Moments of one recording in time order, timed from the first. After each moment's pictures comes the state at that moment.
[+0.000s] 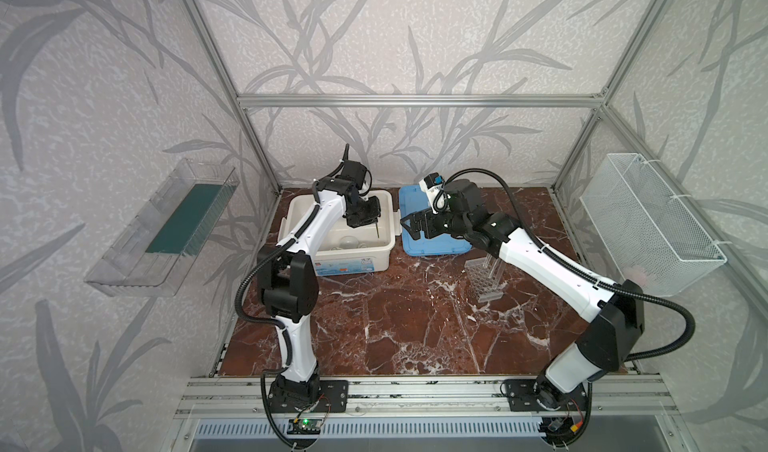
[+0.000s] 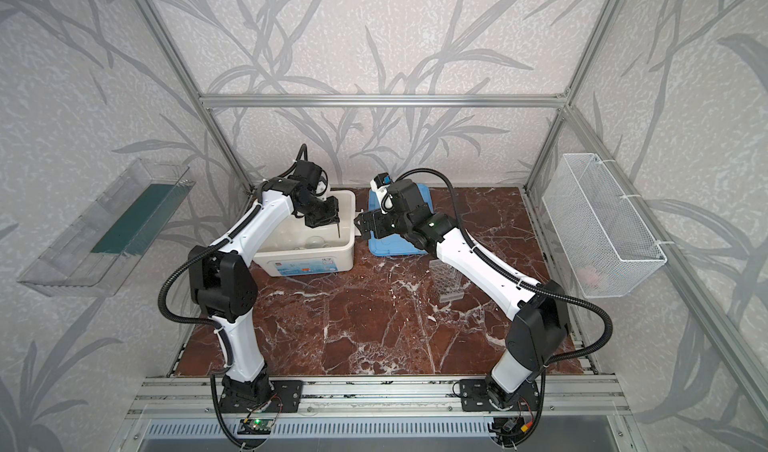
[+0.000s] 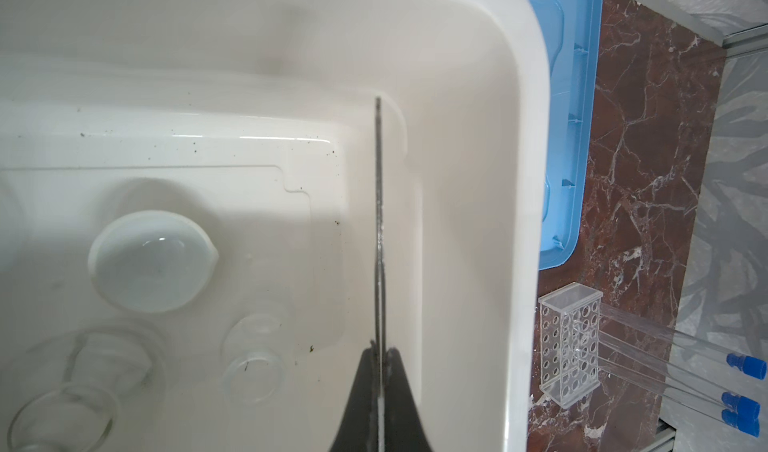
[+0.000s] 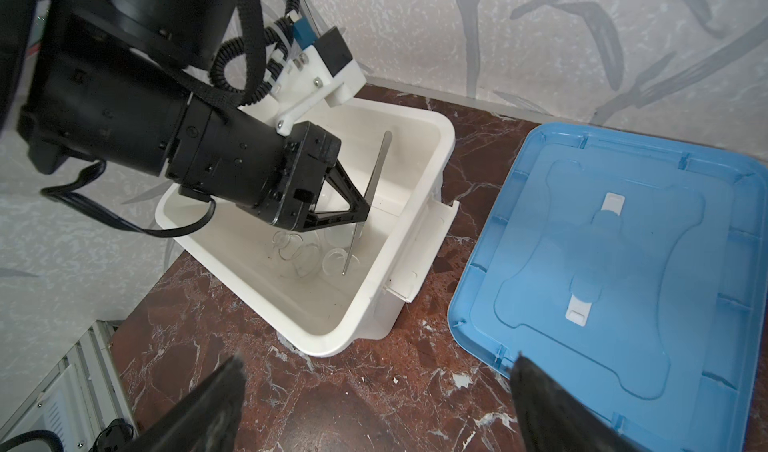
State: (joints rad) left arm -0.24 1.96 1.83 -0.98 0.27 -0.42; right arm 0.68 1.63 1.52 -0.43 -0.15 0.29
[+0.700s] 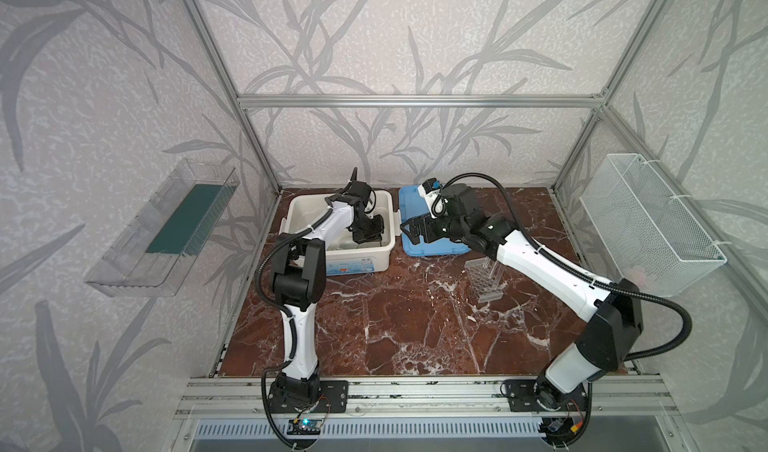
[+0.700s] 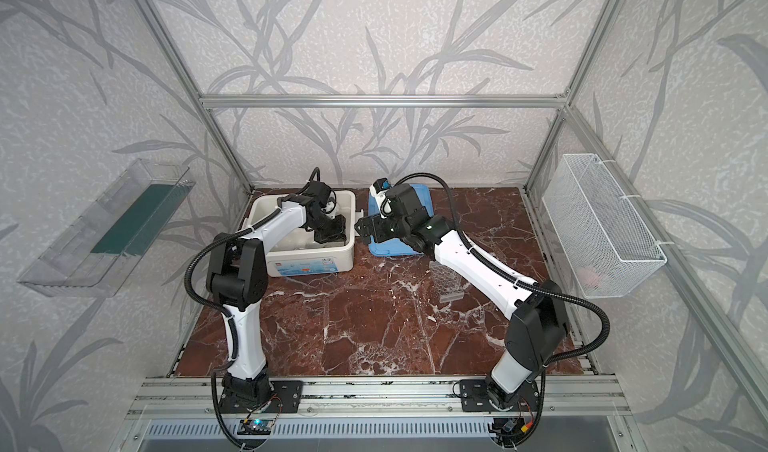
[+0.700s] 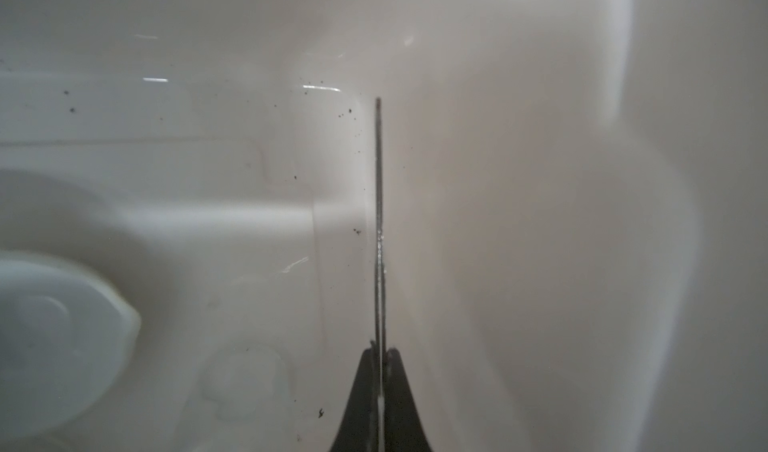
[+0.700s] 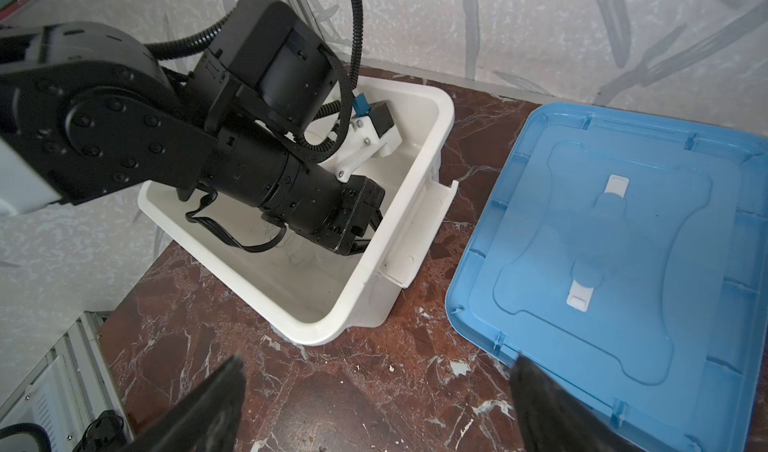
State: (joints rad) left arm -0.24 2.08 1.68 -0.82 0.33 -0.39; right arm 0.68 1.64 1.49 -0.42 -0.14 0.28
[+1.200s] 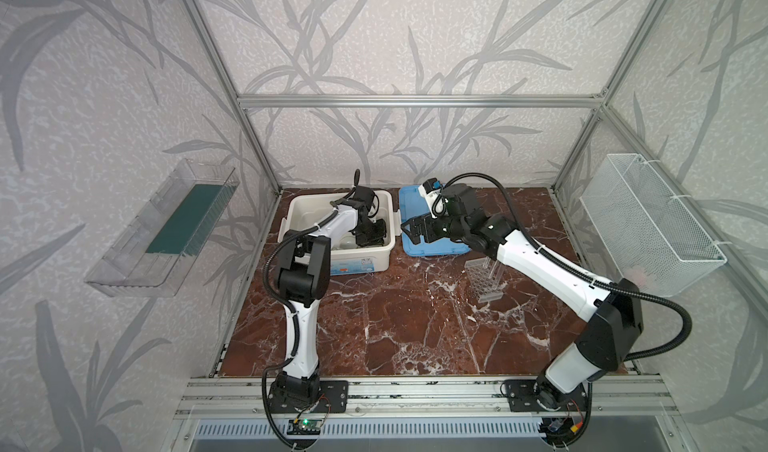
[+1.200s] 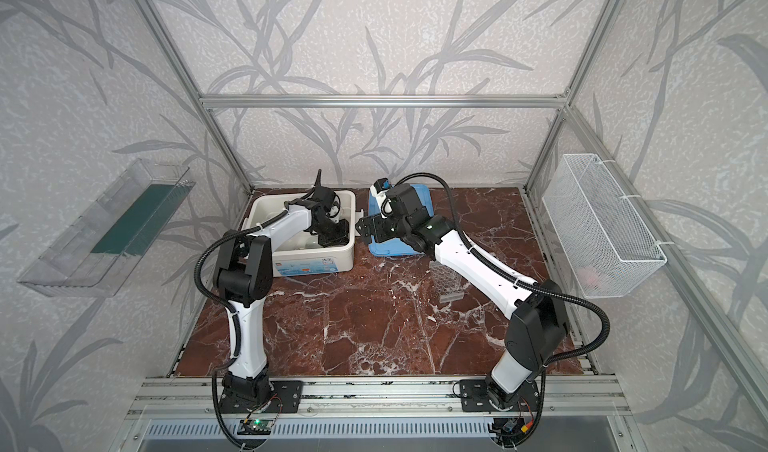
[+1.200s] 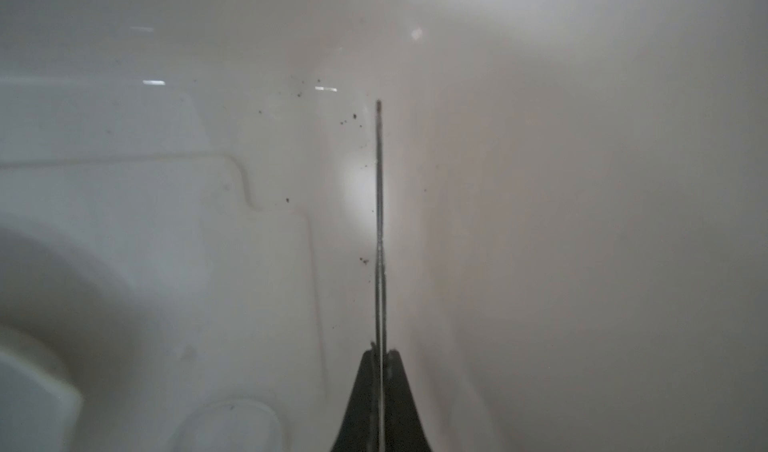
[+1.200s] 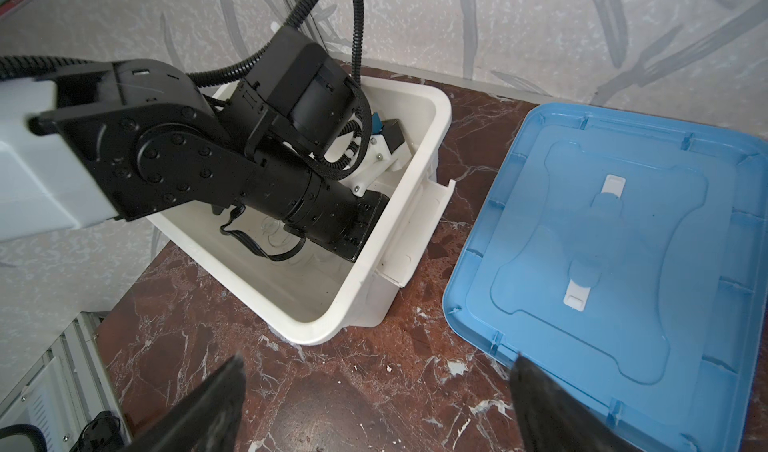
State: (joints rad) left arm -0.24 2.13 1.66 -0.77 0.32 -0.39; right arm 0.68 1.64 1.49 -0.42 -0.14 0.28
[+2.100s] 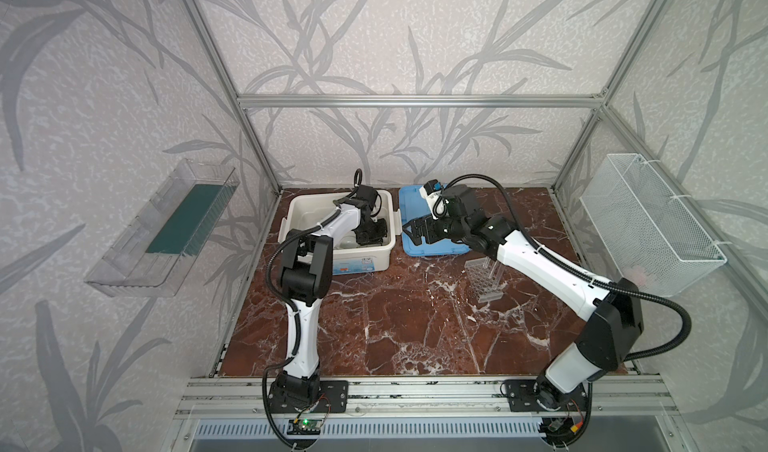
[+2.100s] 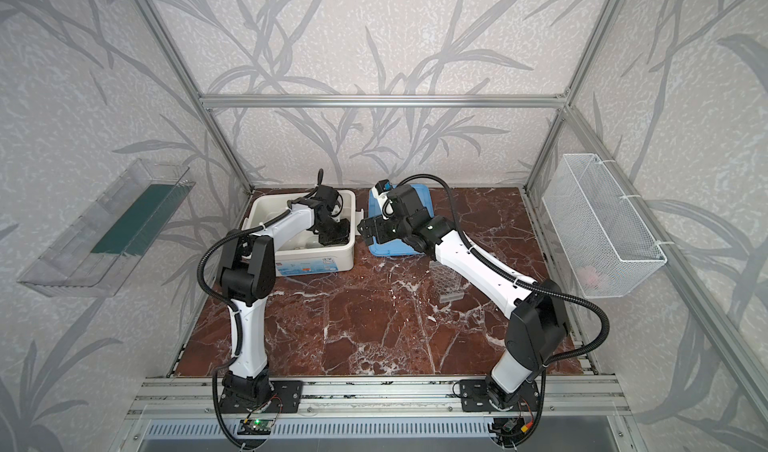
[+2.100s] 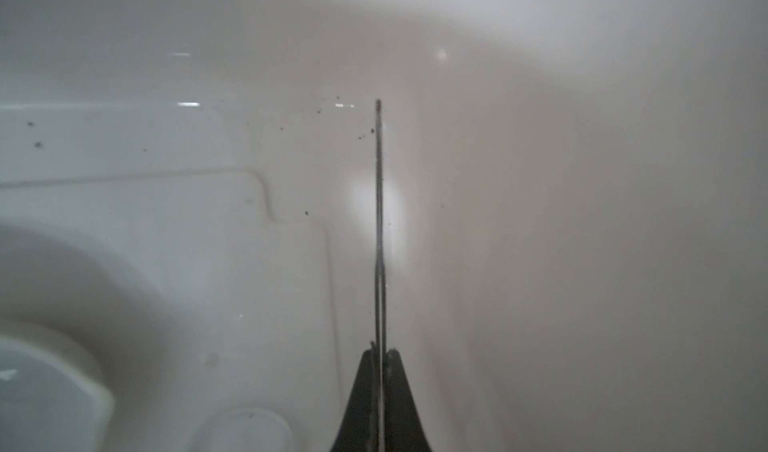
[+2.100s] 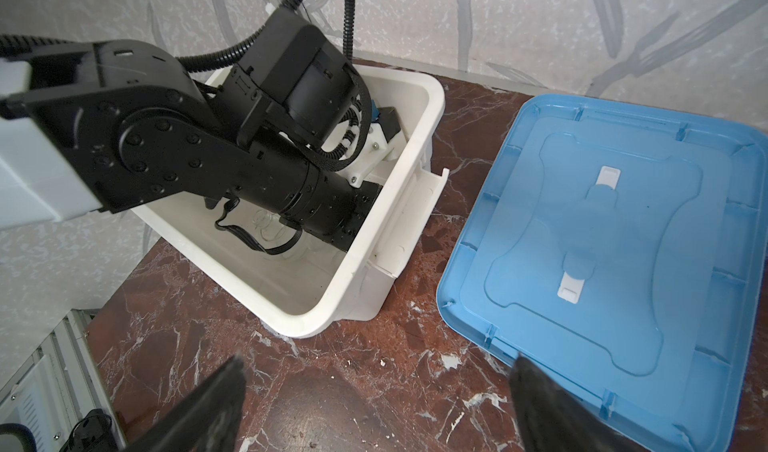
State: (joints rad) left arm -0.26 2.15 1.69 -0.78 0.26 -0.39; right arm 0.67 1.64 1.47 -0.42 -0.14 0.28
